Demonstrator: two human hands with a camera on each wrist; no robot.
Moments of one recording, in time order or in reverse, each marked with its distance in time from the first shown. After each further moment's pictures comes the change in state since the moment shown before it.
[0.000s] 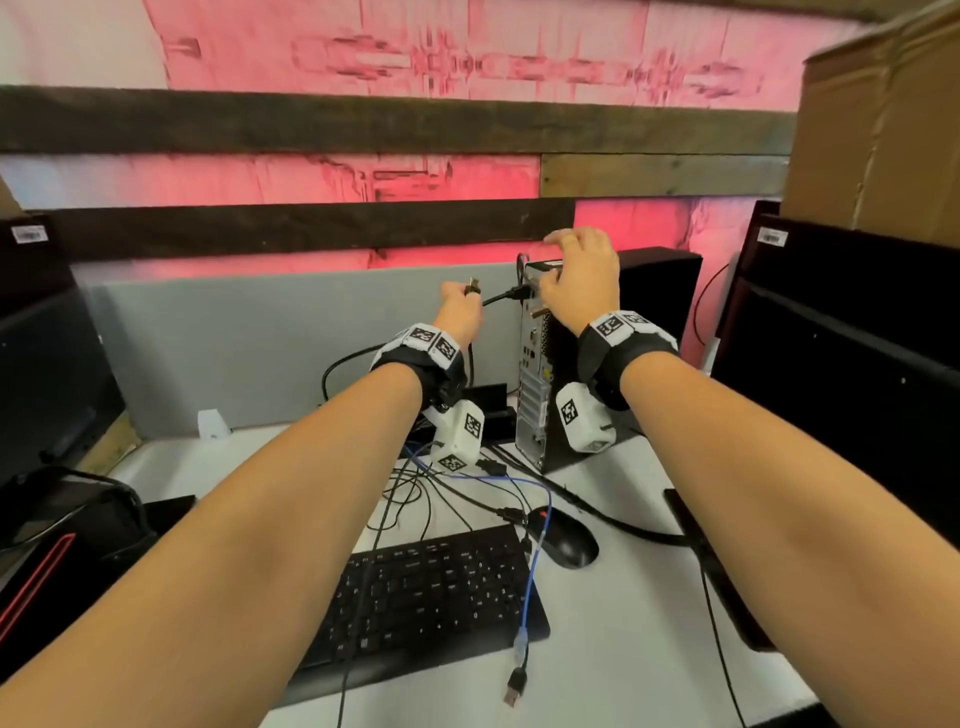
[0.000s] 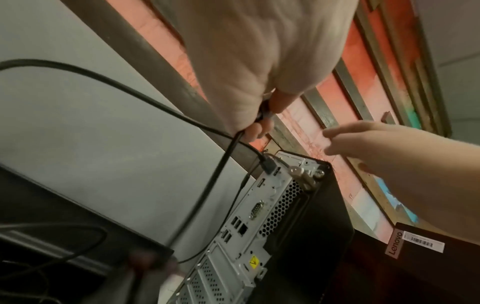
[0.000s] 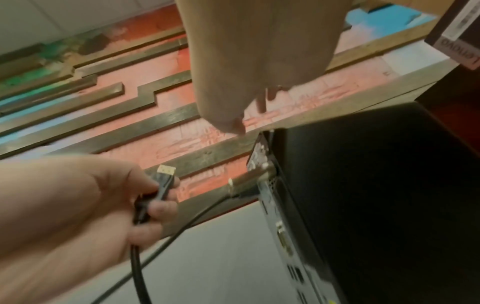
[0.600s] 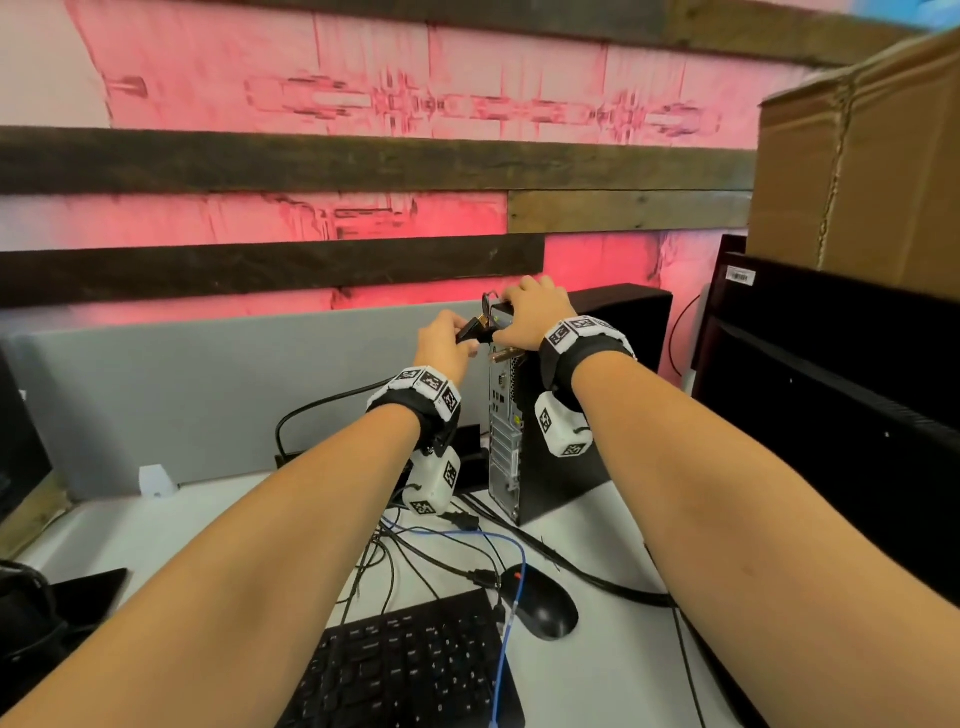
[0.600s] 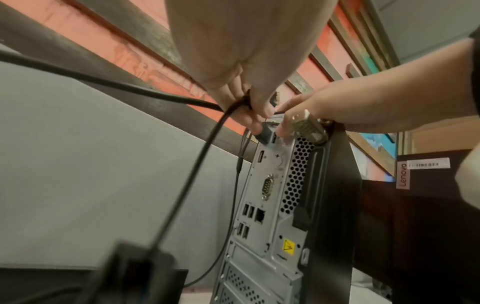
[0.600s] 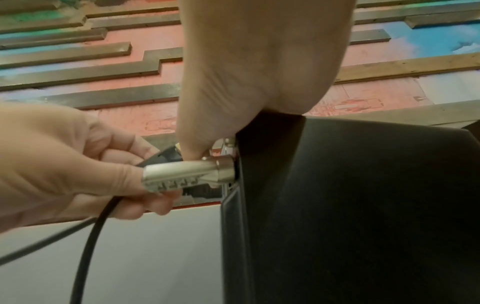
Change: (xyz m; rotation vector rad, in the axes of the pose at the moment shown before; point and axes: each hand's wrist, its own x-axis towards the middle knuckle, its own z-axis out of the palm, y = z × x) left_hand 0.038 -0.011 0.028 0.476 0.095 0.318; right_hand 0.057 0.025 0.027 -0.358 -0.450 -0.112
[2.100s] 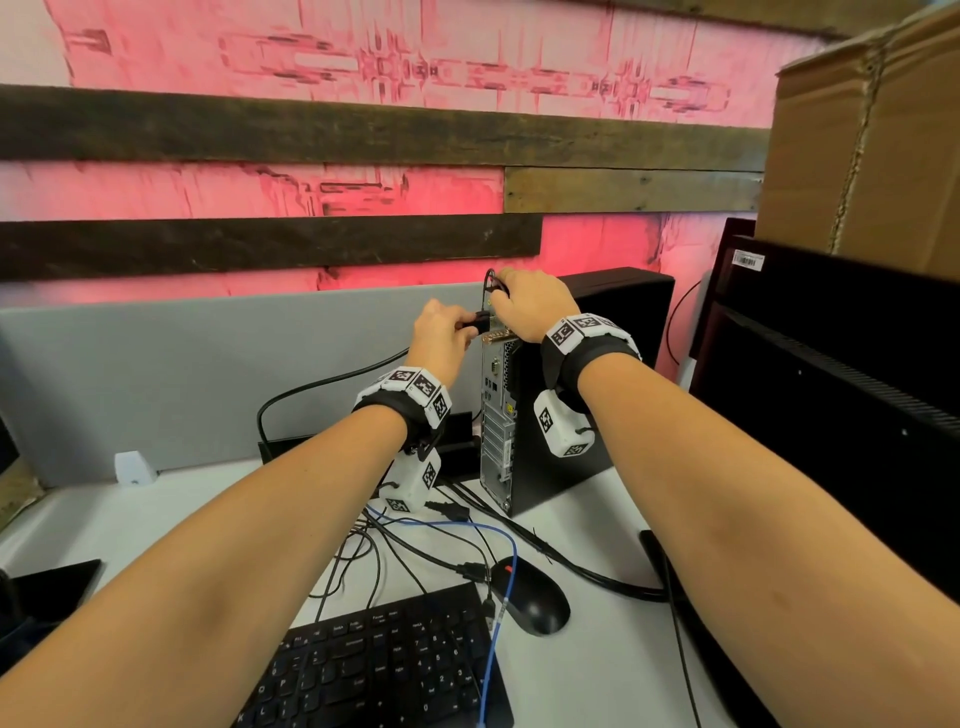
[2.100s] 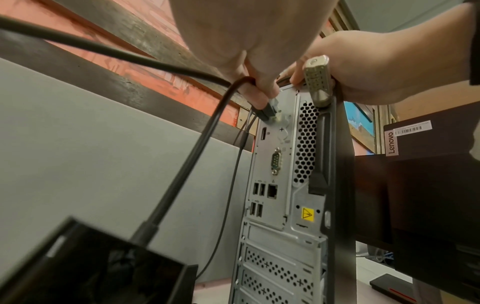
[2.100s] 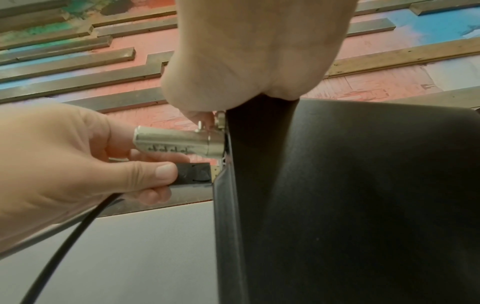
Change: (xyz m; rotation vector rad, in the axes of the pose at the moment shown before) left_hand 0.005 -0.010 0.014 0.134 0.014 0.186; right_hand -0.010 0.000 0.004 0.231 0.105 -0.034
